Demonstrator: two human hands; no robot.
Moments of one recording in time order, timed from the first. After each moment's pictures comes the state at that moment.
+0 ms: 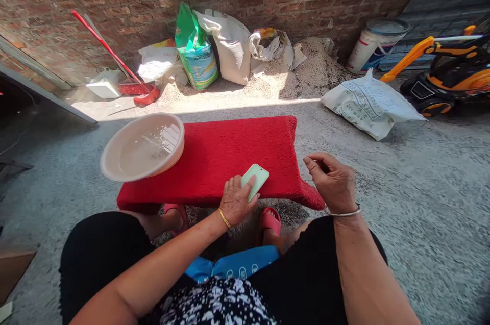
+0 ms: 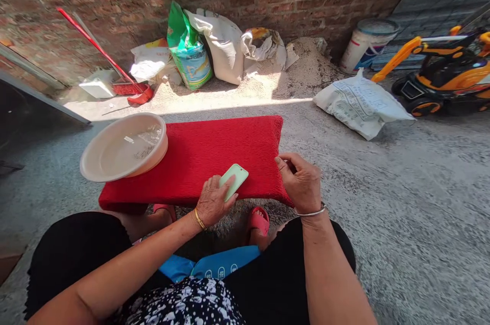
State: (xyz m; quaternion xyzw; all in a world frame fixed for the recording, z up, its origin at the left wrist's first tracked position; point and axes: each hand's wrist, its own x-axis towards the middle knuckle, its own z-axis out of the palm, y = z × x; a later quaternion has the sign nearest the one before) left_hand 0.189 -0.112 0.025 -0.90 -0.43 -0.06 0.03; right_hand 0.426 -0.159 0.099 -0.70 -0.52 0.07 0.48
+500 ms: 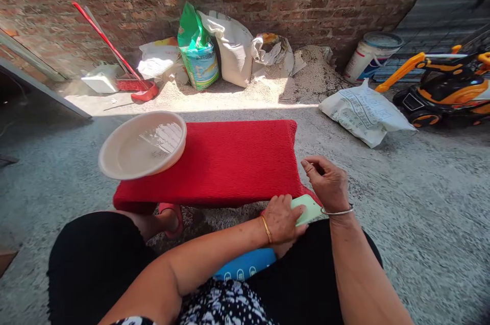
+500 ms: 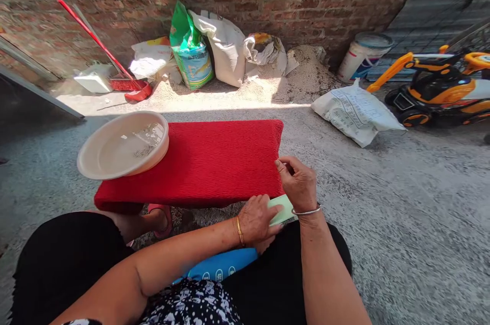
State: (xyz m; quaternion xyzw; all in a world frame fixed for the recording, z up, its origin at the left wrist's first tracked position) left_hand 0.275 -0.157 0.037 -0.95 -0.26 -0.02 -0.18; right_hand 0.426 -0.149 0.092 -0.72 -0.51 0.10 0.45
